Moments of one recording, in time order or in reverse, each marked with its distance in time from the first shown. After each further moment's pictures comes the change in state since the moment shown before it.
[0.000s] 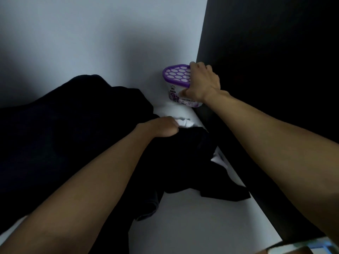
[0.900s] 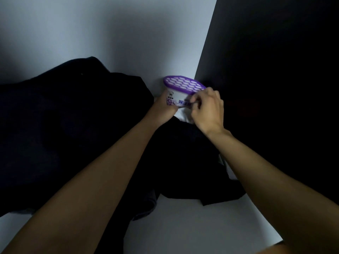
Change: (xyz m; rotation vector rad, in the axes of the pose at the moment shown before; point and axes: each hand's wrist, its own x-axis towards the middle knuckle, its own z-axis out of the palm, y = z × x) left_hand 0.014 -0.005 0.010 -0.672 0.444 0.108; right_hand -0.078 0.008 0.072 0.336 0.235 0.080
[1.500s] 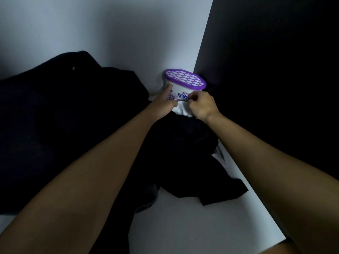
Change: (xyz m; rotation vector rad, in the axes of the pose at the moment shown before) left_hand 0.035 -0.015 0.004 0.115 -0.084 -0.142; right_hand 0.029 0.010 0.010 0.152 -0.340 0.311
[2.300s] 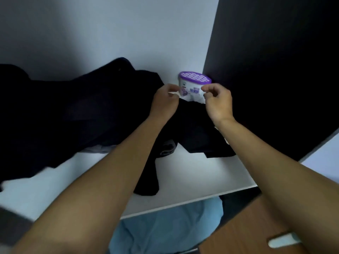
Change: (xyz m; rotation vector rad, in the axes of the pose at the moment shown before) left_hand -0.185 0.039 -0.016 -0.039 0.476 0.246; right_hand -0.152 -0.036 -0.032 0.523 0.320 -0.186
